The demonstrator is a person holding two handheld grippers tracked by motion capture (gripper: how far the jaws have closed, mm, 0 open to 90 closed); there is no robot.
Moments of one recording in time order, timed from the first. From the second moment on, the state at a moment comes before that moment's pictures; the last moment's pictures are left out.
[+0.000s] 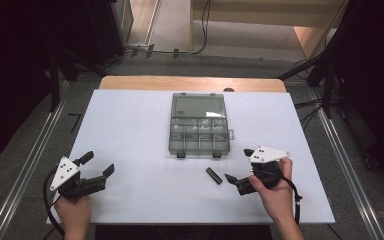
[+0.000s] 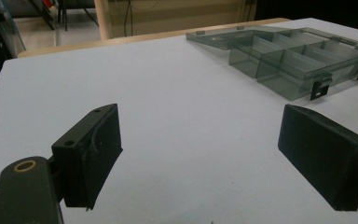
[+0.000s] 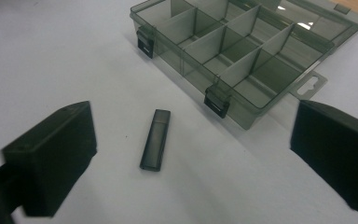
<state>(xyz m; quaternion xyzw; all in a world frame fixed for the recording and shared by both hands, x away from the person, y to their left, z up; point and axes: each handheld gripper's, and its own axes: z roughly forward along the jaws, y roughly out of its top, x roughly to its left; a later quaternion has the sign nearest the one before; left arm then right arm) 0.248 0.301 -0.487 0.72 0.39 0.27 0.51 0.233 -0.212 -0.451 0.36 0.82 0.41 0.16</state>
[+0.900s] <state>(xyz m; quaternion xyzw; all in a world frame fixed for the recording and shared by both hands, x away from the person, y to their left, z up) 0.249 0.303 -0.487 0.71 0.39 0.27 0.51 0.248 -0.176 -0.483 0.38 0.86 0.34 0.06</state>
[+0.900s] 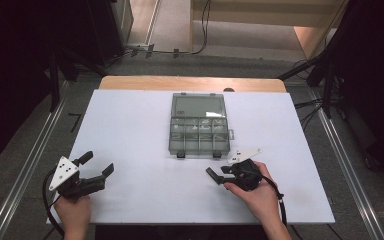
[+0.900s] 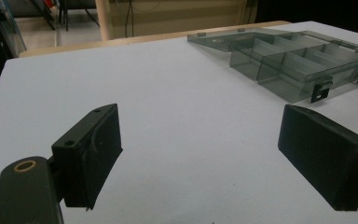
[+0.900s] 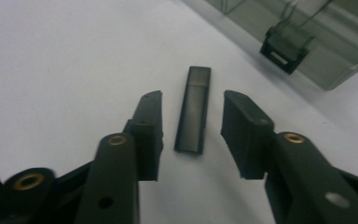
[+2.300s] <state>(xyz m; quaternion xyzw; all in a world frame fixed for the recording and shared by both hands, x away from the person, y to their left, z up) 0.249 0.303 -0.487 0.71 0.39 0.27 0.51 0.256 -0.175 -0.487 0.41 0.85 0.32 0.07</state>
